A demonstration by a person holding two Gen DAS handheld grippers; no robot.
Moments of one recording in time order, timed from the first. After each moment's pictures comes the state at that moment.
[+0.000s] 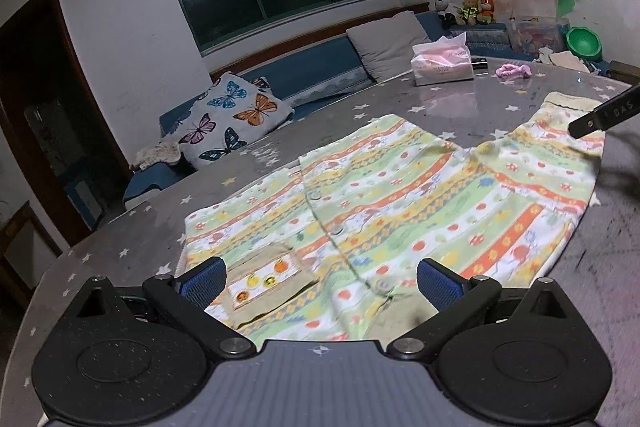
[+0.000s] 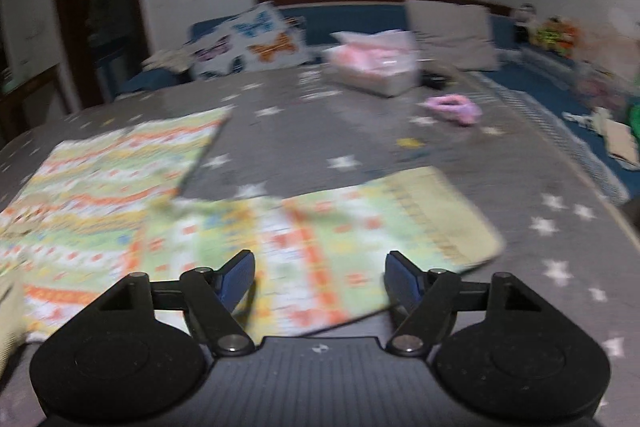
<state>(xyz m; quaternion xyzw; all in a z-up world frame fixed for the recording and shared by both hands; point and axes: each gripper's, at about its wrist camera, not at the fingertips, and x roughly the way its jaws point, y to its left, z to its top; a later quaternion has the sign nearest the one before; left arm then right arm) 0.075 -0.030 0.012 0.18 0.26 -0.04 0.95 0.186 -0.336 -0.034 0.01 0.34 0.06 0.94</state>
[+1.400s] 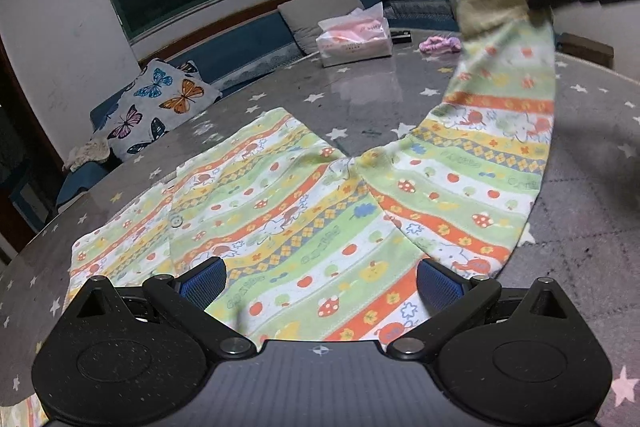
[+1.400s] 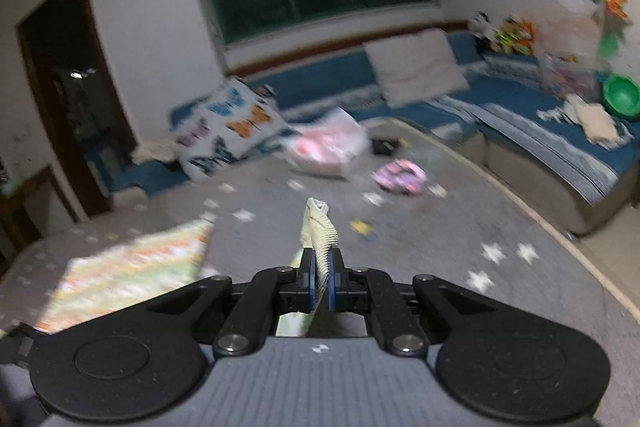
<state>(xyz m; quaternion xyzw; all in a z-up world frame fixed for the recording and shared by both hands) 0.117 -0.118 -0.010 0.19 0.31 -0.11 0.92 0.169 -0.374 0.047 0.11 0.26 0.08 0.96</state>
